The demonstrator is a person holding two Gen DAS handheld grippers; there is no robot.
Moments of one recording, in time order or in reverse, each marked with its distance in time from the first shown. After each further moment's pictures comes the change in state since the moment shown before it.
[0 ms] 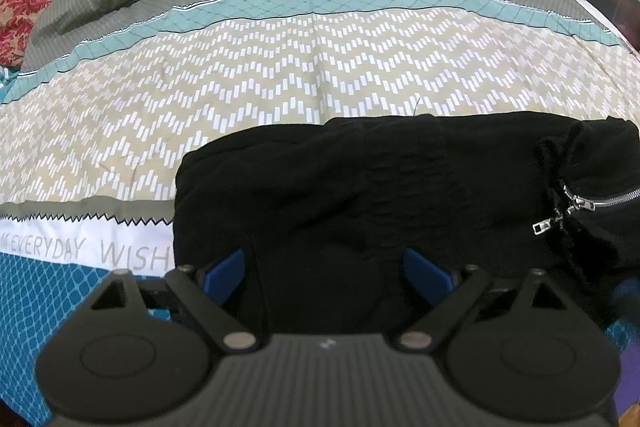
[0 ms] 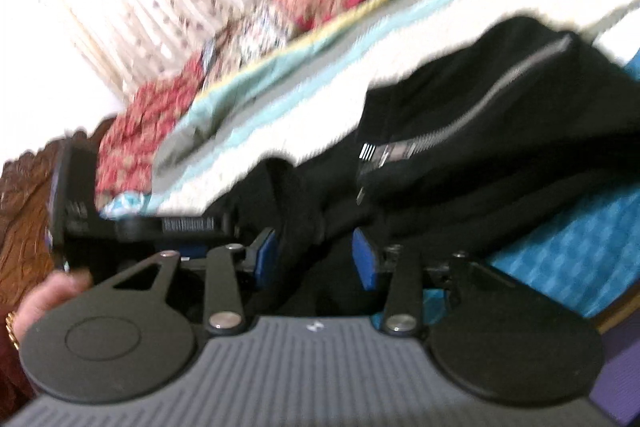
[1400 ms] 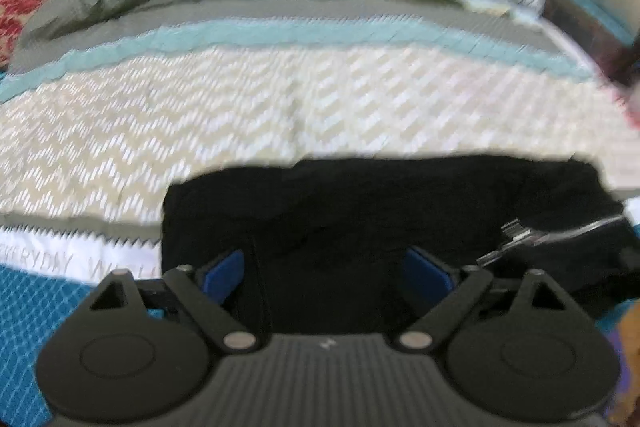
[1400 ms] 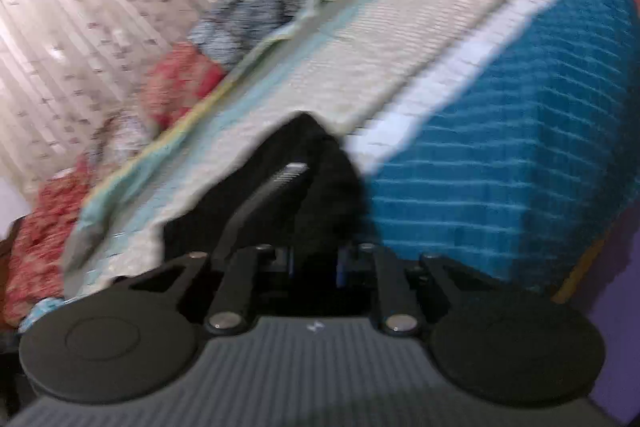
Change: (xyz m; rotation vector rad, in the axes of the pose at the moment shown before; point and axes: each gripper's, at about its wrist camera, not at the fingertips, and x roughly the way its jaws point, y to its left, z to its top) left arm -0.031 0.001 0.017 -0.030 -0.084 -0.137; right arm -0.029 -0.071 0.039 0.127 -0.131 -0.211
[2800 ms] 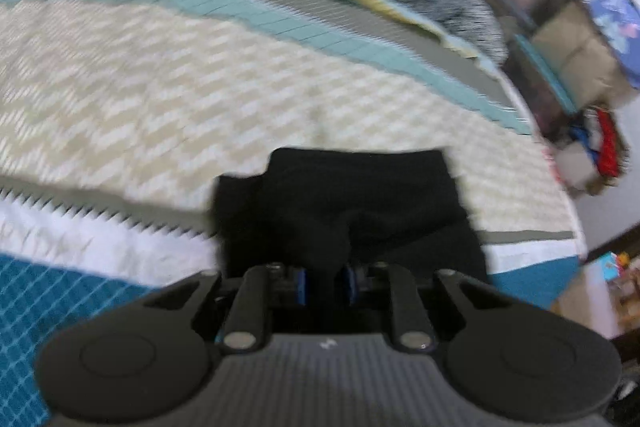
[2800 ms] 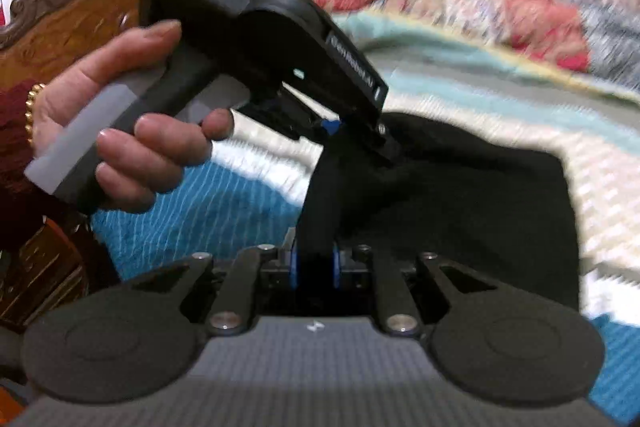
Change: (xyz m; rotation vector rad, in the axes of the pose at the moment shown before) left arm 0.009 0.137 0.006 -0.195 0.078 -0.301; right arm 0.059 0.237 -0.148 -0.866 0.384 0.389
